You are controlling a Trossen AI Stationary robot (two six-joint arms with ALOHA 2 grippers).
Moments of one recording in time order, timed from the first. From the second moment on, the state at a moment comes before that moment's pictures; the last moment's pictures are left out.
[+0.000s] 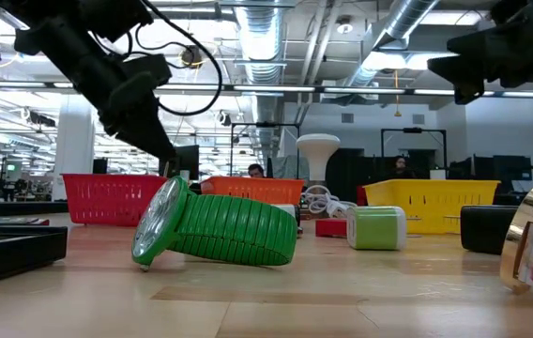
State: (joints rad) left arm -0.04 1.17 0.53 -0.16 -0.44 -0.40; right arm 0.28 0.45 0.08 0.36 0.24 0.03
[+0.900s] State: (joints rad) left arm -0.04 1.17 0.53 -0.04 -0.44 -0.37; right arm 0.31 1.46 0.77 0.02 0.24 0.09
